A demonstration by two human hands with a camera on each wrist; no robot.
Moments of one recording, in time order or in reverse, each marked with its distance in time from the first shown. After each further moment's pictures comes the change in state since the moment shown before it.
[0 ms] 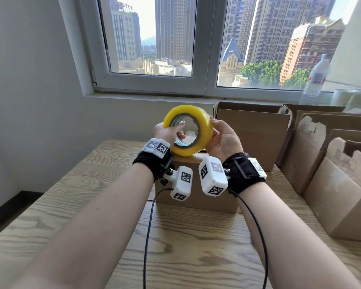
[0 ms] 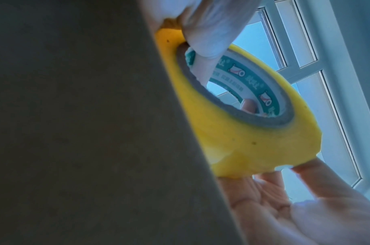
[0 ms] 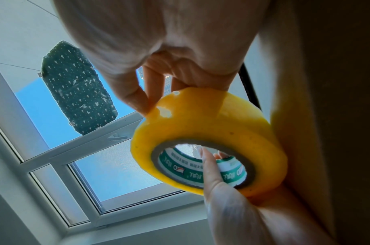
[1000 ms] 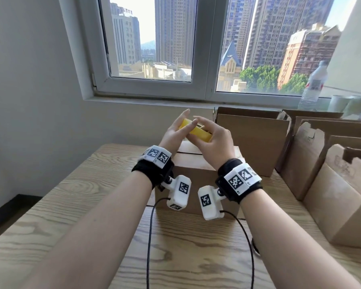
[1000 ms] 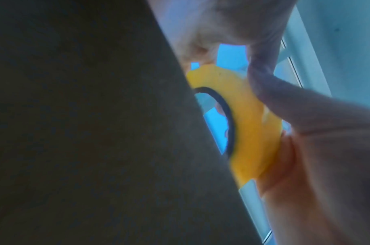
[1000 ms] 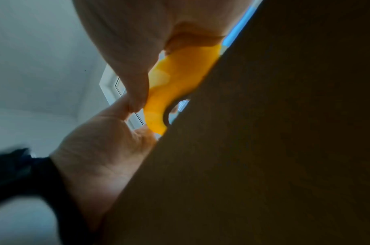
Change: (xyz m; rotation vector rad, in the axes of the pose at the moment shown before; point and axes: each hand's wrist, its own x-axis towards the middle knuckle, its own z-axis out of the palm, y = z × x) left_hand -0.010 0.010 0.005 -0.026 -0.380 0.163; right_hand 0.000 0.006 -0.001 -1.221 -0.037 -0.750
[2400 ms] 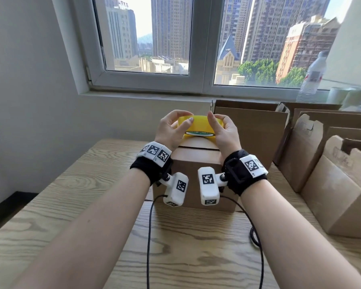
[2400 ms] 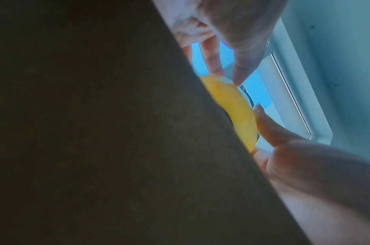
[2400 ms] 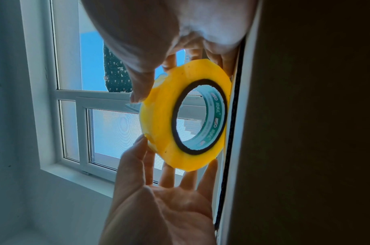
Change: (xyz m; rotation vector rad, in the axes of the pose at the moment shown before) left_hand 0.001 -0.009 0.003 0.073 0.144 0.231; right_hand 0.011 0.025 -0.002 0.503 0.115 0.428
